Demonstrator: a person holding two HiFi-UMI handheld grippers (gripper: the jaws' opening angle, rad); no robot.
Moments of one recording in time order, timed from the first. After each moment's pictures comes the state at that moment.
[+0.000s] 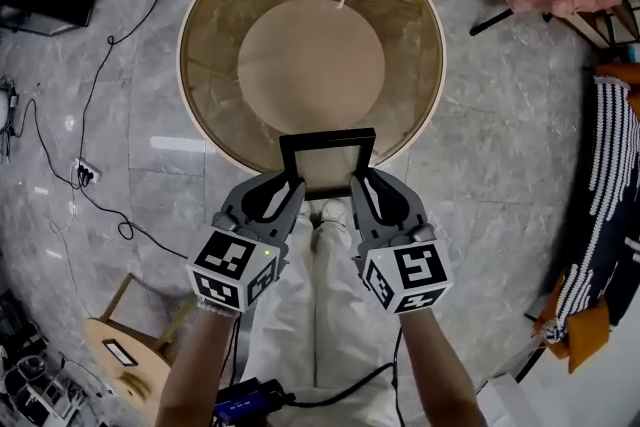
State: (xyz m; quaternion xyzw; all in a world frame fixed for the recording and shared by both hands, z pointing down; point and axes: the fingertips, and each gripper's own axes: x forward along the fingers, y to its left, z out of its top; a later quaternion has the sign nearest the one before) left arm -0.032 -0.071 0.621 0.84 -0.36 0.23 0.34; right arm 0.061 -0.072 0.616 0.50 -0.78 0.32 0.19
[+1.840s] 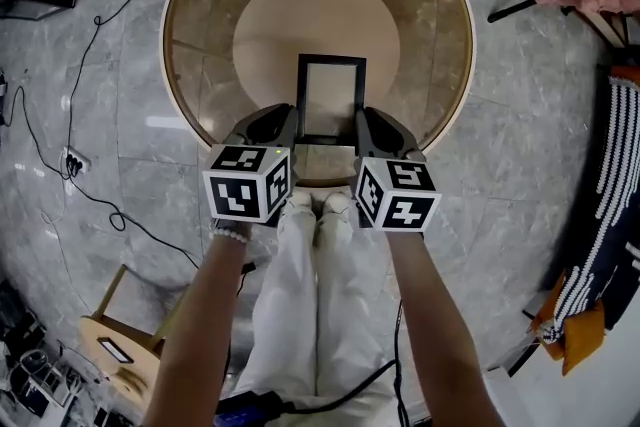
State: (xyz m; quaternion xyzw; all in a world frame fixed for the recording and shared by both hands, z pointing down) left arm -0.052 -0.163 0.758 0.77 -0.44 0.26 0.39; right arm 0.067 -0.156 0.759 0.54 -0.72 0.36 0.23
